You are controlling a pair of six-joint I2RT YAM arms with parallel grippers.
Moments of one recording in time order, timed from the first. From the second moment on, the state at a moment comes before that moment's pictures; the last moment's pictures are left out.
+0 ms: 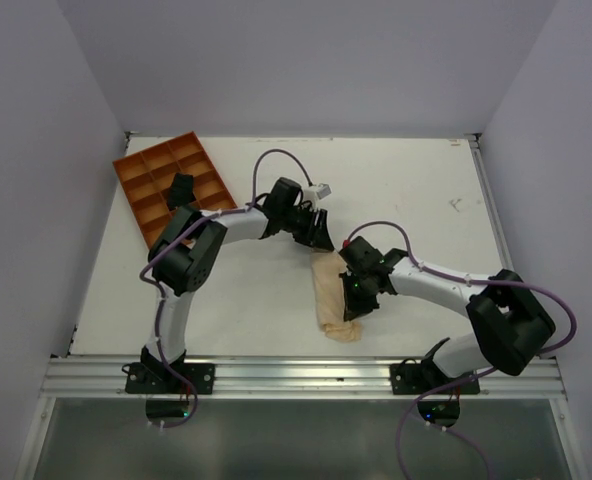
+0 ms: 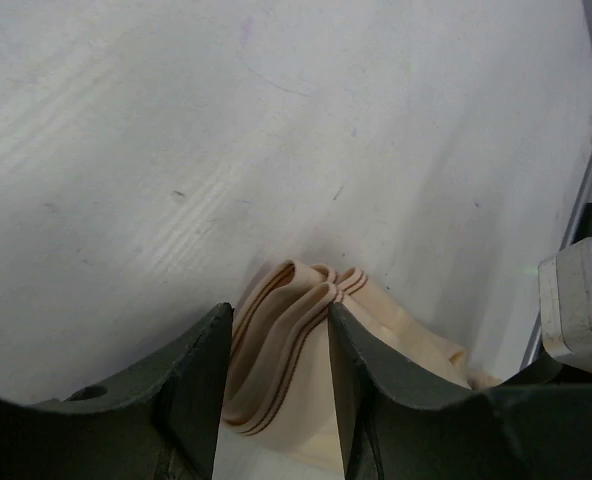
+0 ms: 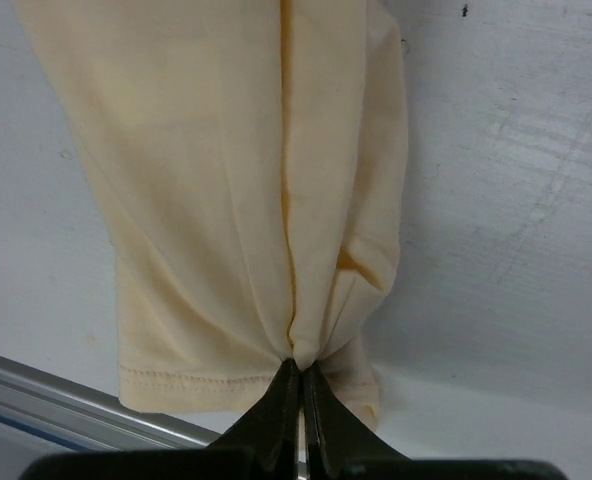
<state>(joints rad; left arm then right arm) -0.59 2.12 1.33 0.02 0.67 -0.32 0.71 1.44 0.75 -0.62 -0.13 0.62</state>
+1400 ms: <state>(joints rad) -0.70 1.37 0.55 0.25 0.35 -0.62 0.45 1.70 0.99 -0.36 -0.44 0.76</state>
